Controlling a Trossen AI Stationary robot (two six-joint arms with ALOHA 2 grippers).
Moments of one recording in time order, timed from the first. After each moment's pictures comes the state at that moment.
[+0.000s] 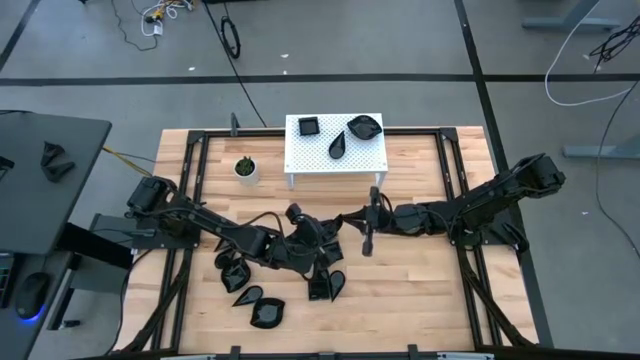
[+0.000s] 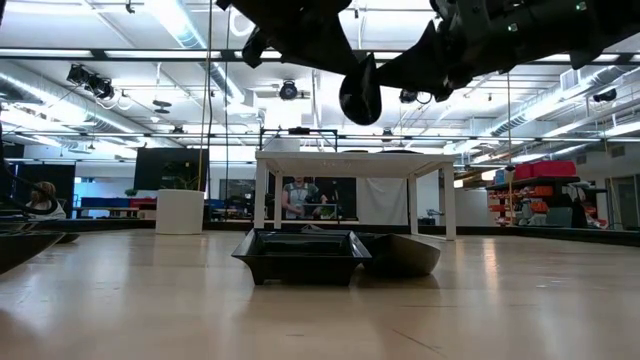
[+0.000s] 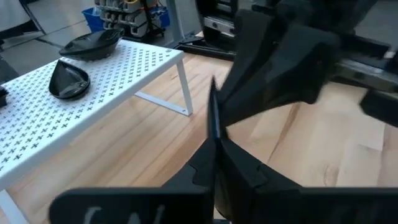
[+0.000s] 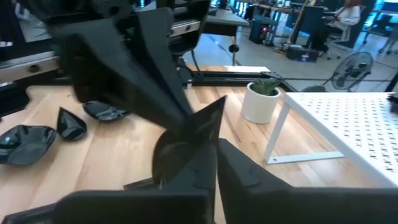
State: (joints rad) left arm -0.39 1.77 1.20 0.01 -0.94 -0.40; right arm 0.23 1.39 0.56 0.62 0.42 -0.01
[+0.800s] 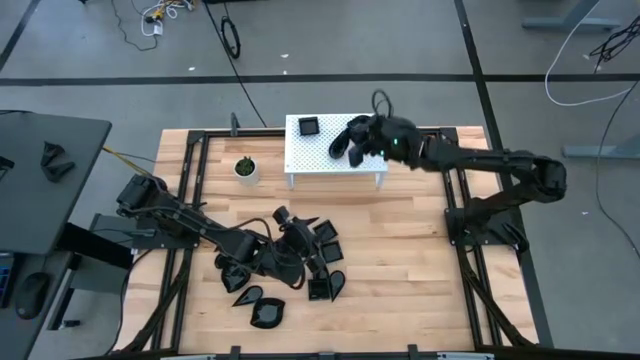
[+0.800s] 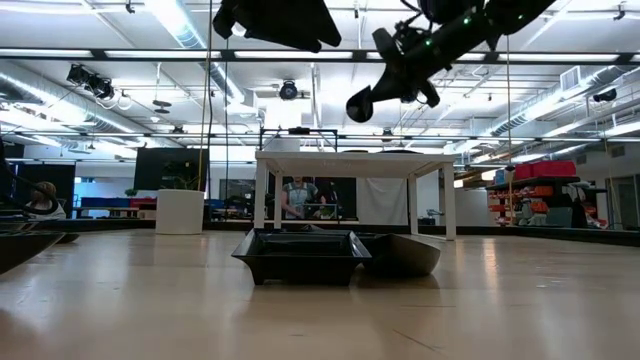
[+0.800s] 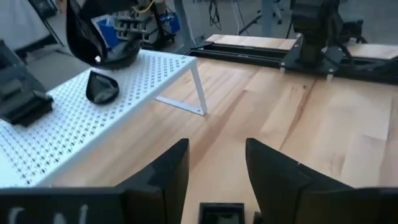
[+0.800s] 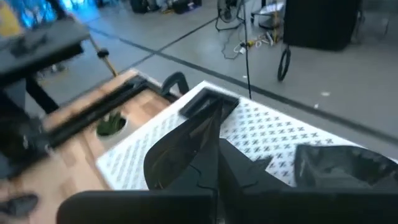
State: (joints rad) left arm -0.44 1.69 1.20 -0.15 -1.05 -0.44; right arm -0.39 1.35 0.97 0.01 0.22 0.34
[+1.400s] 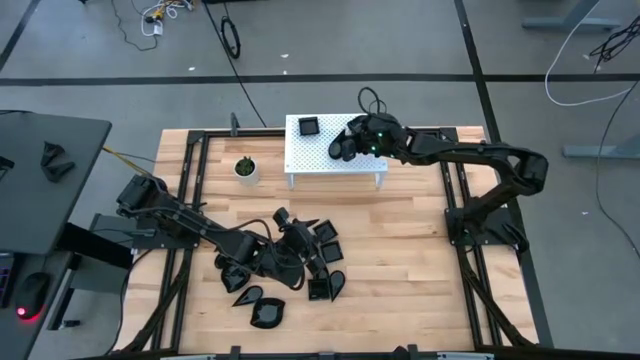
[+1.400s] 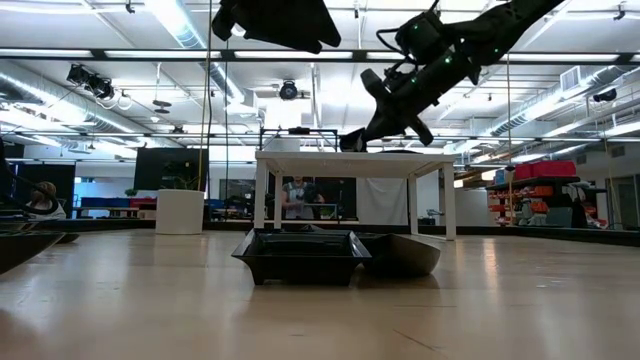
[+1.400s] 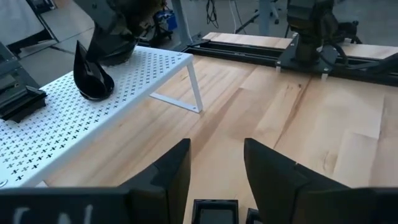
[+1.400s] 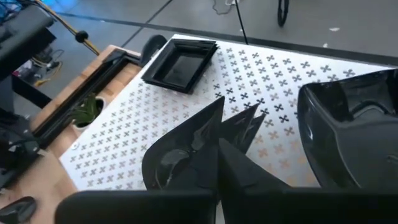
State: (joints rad) left arm -0.45 1.69 1.20 -0.15 -1.03 -0.46; right arm -0.48 1.51 0.97 0.03 0.11 0.52
